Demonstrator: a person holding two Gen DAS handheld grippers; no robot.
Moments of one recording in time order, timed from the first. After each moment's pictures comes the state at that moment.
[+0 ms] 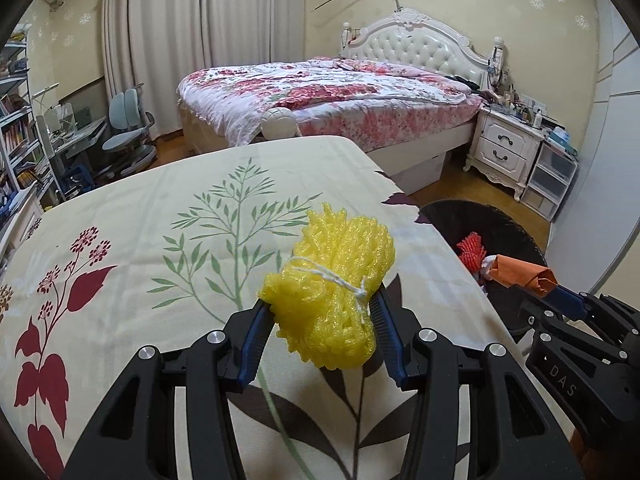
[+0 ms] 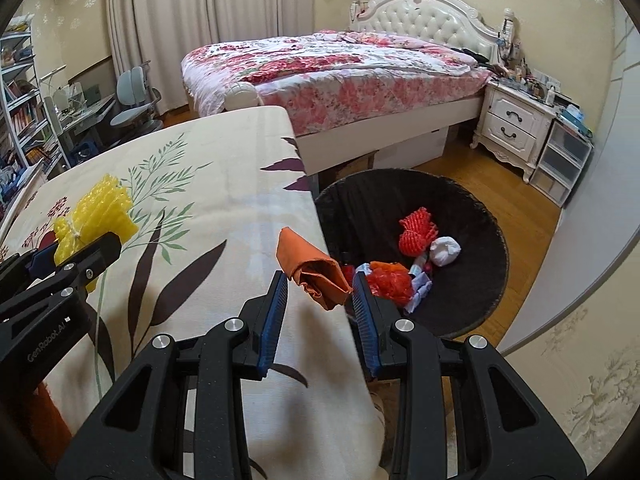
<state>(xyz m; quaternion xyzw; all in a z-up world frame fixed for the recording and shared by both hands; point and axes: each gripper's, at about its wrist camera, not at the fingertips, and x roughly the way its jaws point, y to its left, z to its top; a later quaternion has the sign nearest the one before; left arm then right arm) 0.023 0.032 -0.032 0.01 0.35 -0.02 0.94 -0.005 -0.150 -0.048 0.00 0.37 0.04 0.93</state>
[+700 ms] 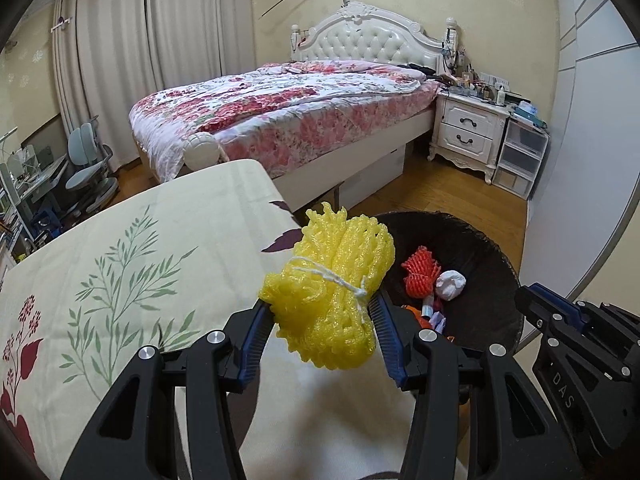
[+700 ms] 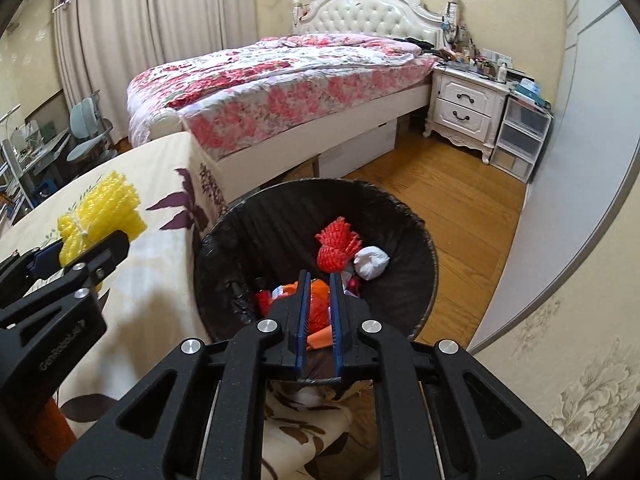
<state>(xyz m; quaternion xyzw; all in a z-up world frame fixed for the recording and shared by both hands) 0.088 -0.073 -0.039 0.06 0.34 -0.08 0.93 0.035 -0.238 -0.053 0.04 0.37 -0.04 0.93</state>
